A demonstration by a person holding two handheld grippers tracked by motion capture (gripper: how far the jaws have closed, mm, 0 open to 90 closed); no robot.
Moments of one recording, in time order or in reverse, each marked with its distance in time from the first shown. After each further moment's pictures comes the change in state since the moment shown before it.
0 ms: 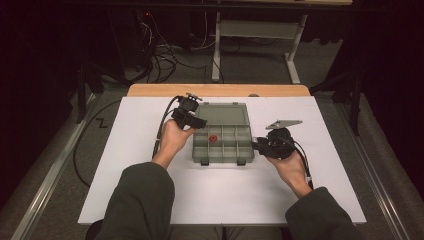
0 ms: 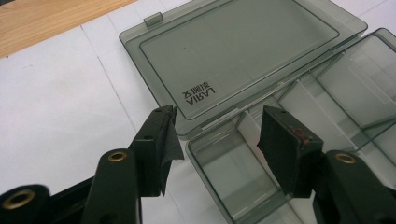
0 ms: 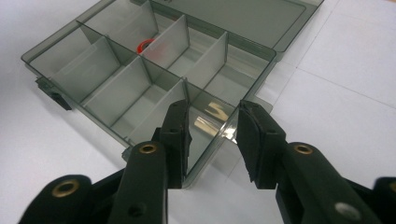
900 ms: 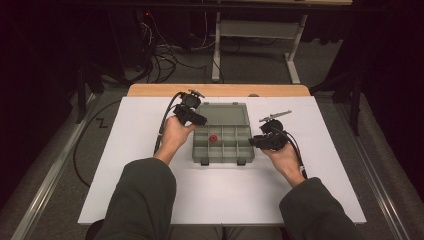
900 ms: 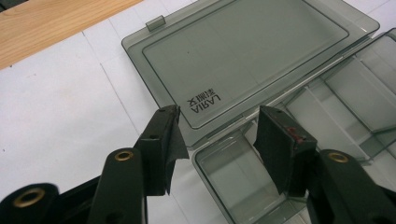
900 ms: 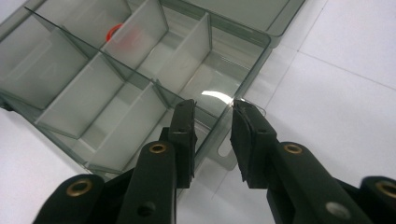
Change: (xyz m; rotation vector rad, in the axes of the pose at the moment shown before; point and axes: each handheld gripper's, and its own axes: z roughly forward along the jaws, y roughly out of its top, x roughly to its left) left arm 0.003 0.013 0.005 0.037 0.012 0.024; right arm -0.015 0.016 0.031 0.137 -0.003 0.061
